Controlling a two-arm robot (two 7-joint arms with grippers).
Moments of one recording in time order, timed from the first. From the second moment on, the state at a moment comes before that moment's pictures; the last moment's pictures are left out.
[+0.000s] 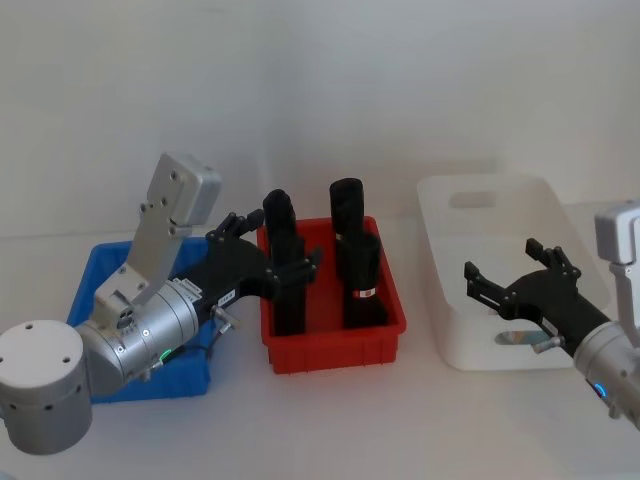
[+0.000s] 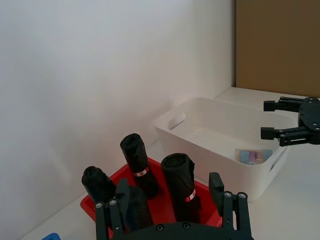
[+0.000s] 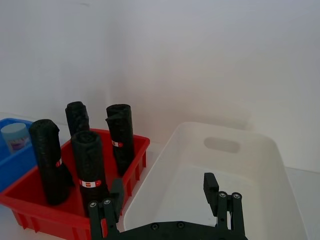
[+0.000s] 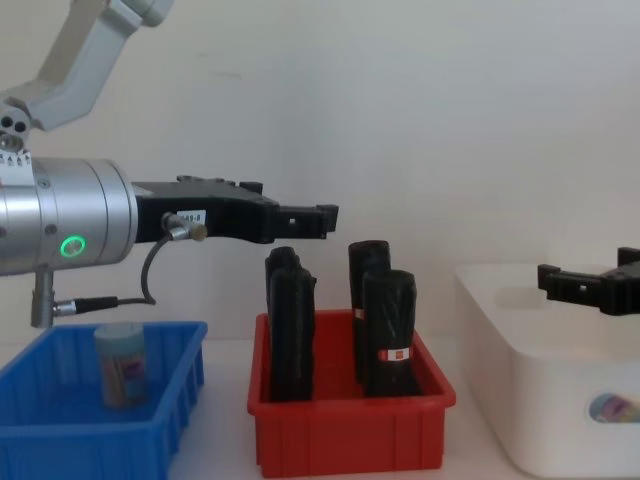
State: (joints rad) left arm -0.39 0.40 0.36 -1.58 -0.33 0.24 -0.38; right arm 0.20 0.33 -0.24 -1.53 0.29 0.10 0.15
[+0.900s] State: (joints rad) left arm -0.25 0.38 0.45 -1.62 -0.21 0.03 -0.04; right arm -0.01 0.34 -0.23 -1.76 0.29 0.03 0.07
